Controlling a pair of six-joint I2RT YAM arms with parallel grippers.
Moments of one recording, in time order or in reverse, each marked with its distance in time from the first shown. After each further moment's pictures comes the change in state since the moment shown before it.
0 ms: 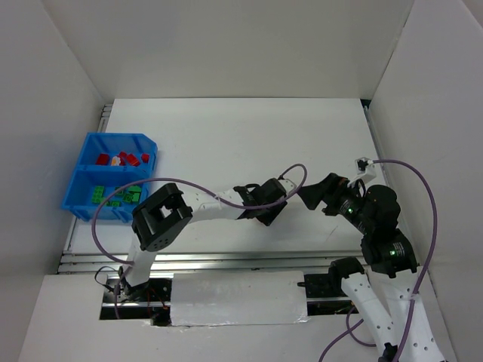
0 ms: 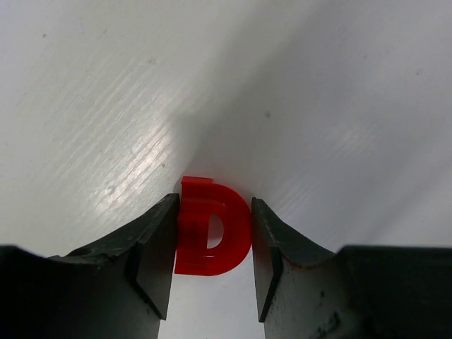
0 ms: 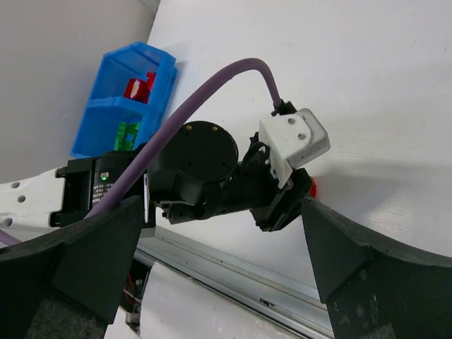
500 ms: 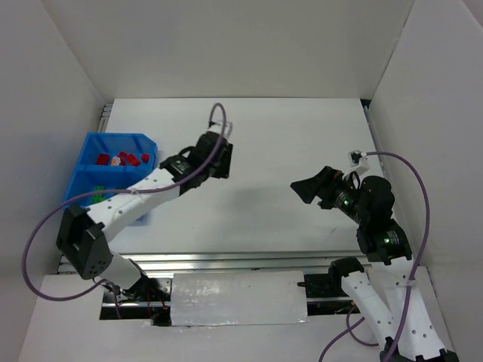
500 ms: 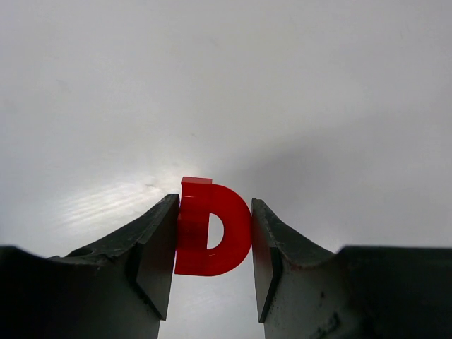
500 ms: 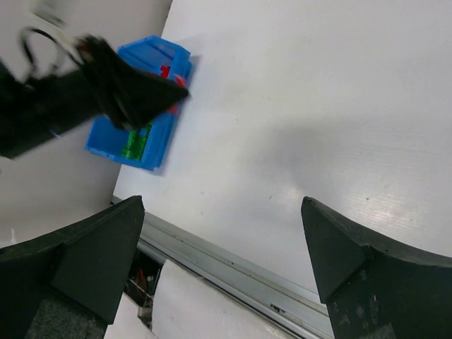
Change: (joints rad) left arm 0.257 -0.482 -0.113 -0.160 -0.156 -0.117; right arm 0.000 0.068 0.000 0.070 -0.051 0.019
